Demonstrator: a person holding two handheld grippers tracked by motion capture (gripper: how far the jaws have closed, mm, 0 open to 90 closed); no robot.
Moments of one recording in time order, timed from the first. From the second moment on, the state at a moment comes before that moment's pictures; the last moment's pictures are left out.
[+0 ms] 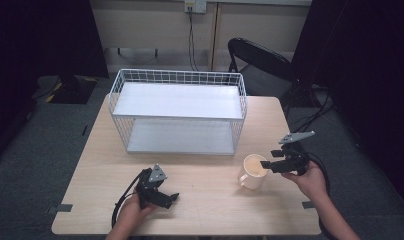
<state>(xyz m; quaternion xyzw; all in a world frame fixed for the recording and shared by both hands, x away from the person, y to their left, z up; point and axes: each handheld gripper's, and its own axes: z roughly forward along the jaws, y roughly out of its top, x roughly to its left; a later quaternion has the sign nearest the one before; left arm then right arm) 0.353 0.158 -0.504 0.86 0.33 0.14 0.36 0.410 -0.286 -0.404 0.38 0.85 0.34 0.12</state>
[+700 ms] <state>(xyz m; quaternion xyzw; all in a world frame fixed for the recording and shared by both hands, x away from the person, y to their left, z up) 0.353 0.158 -0.504 0.86 0.33 0.14 0.36 0.416 -0.276 -0.423 0.41 0.85 0.32 0.10</state>
